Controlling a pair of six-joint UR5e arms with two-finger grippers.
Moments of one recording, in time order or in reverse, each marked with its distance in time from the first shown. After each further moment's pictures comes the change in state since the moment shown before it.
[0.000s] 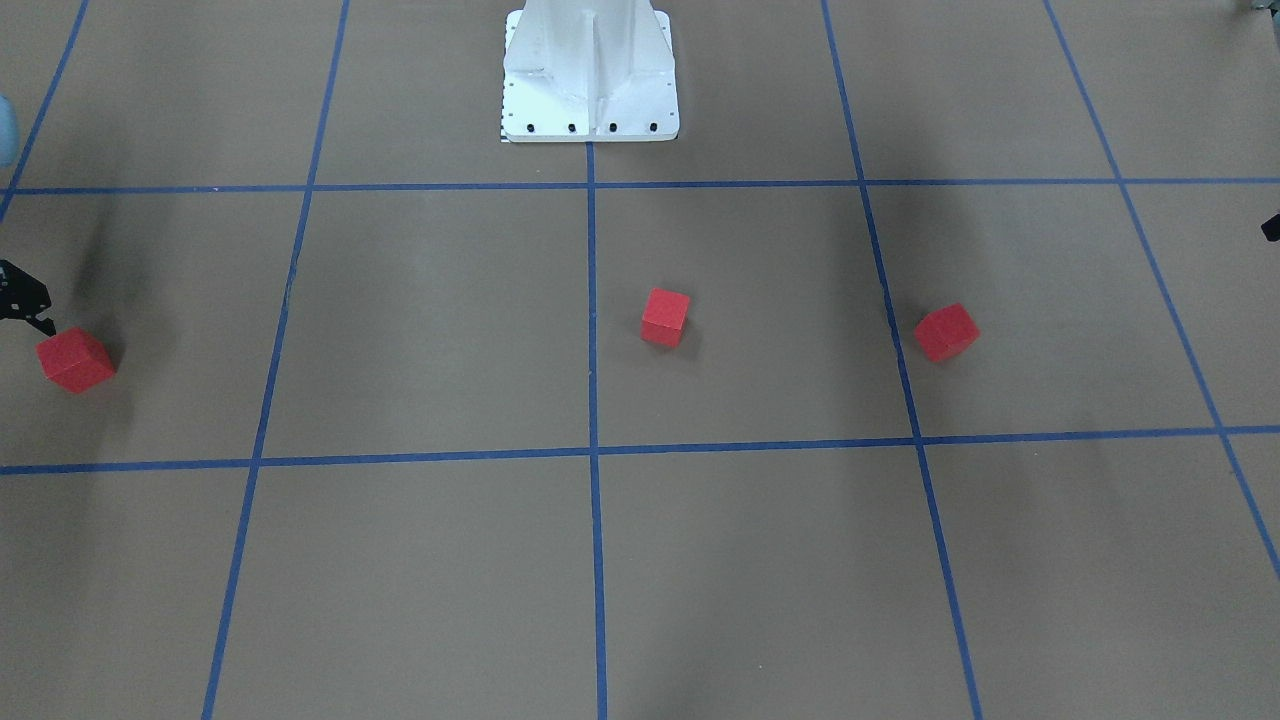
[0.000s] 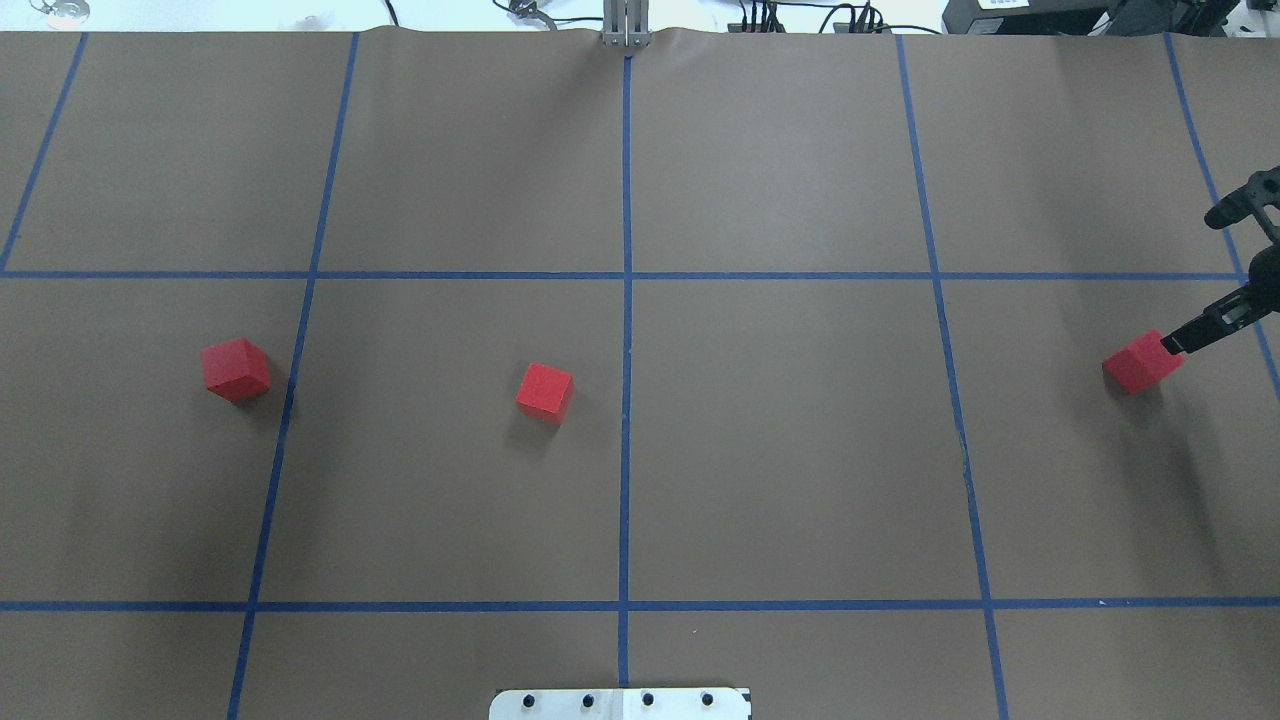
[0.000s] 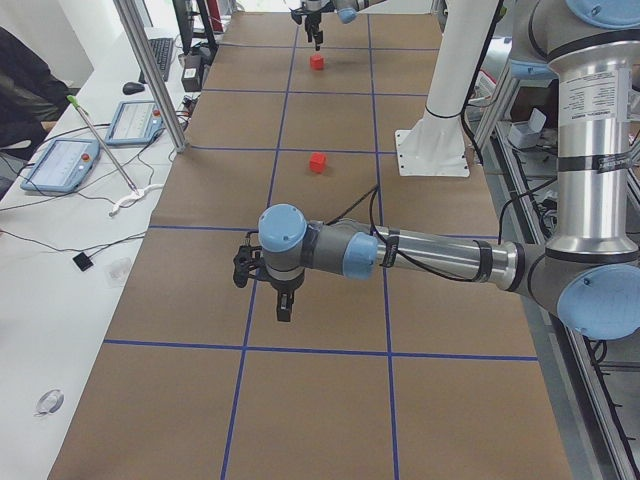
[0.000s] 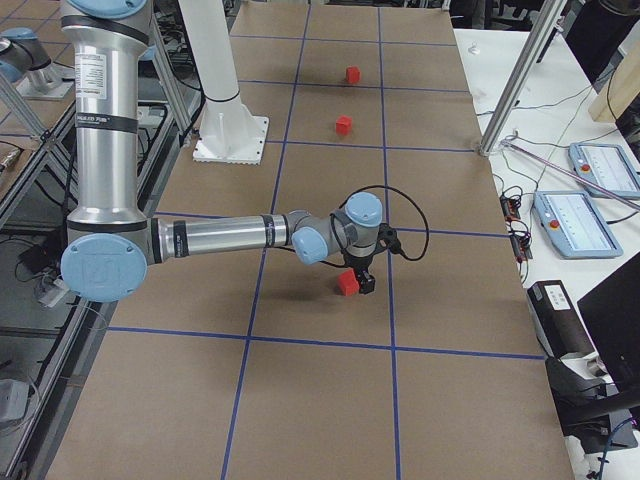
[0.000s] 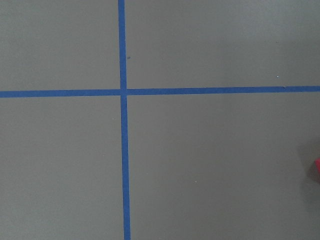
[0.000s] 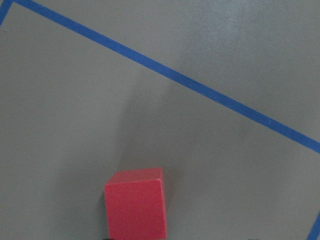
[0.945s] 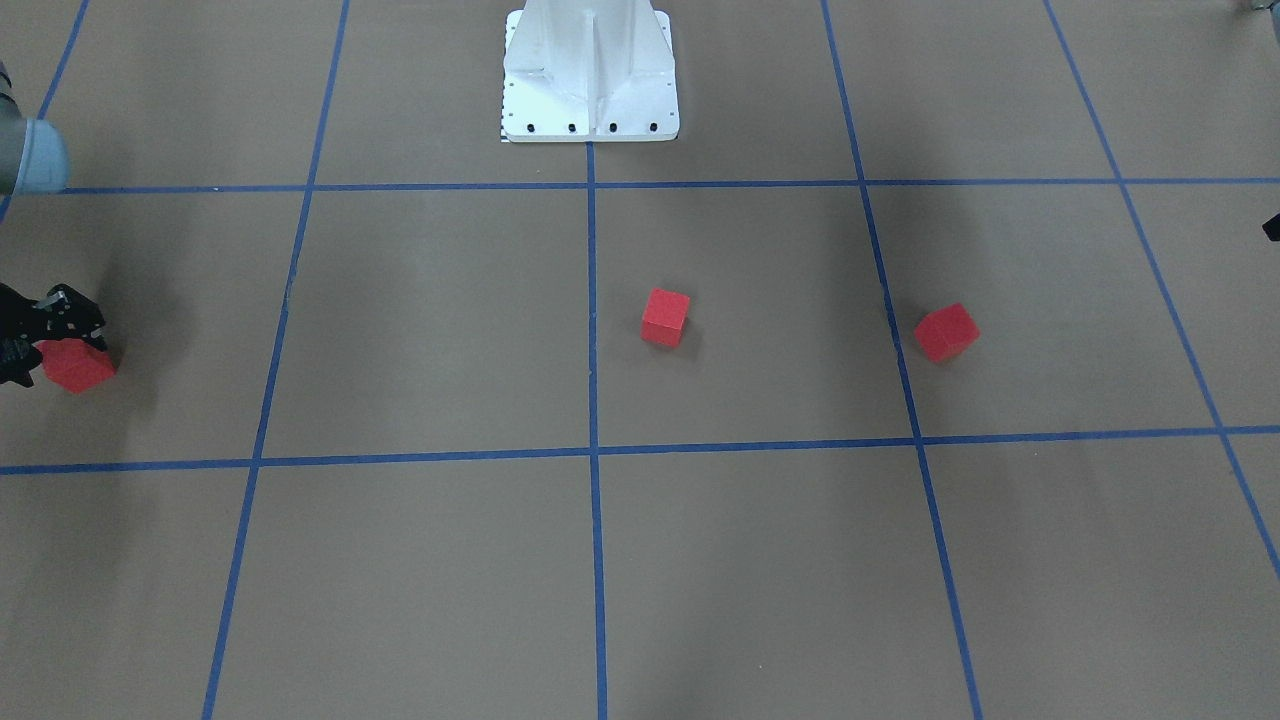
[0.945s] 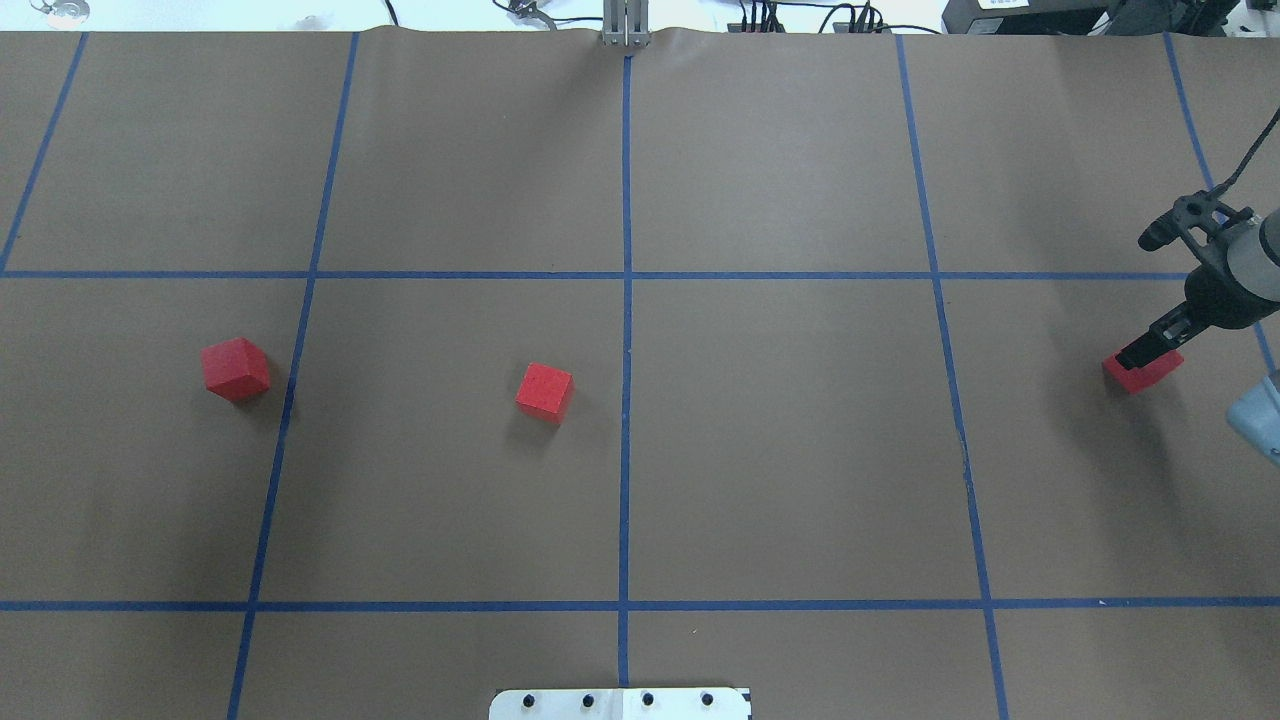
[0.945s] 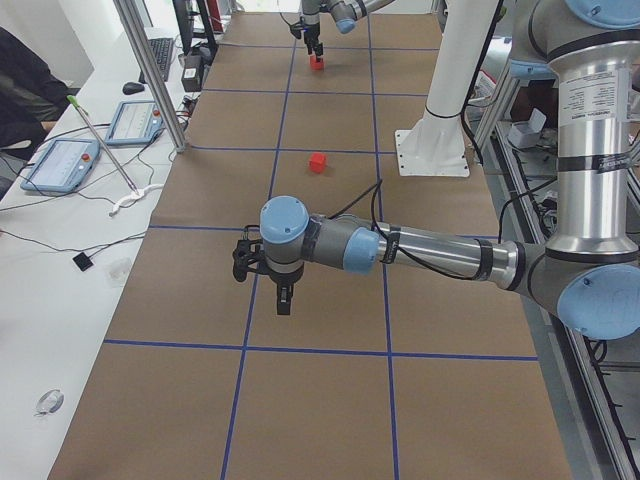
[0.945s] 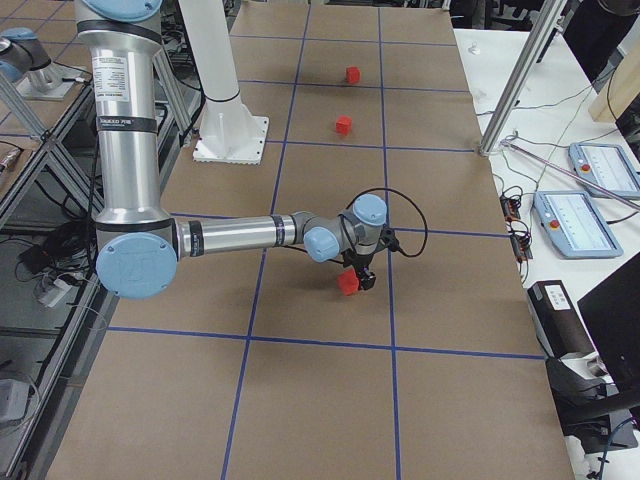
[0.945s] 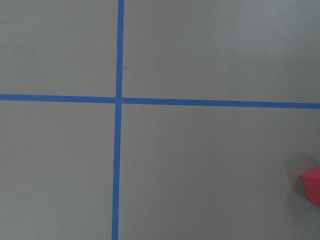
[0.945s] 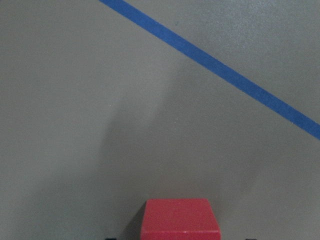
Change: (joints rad) left arm 0.000 0.002 -0.017 -0.015 0.002 -0.053; right arm -0.069 0.059 -0.085 0.003 -0.010 -0.001
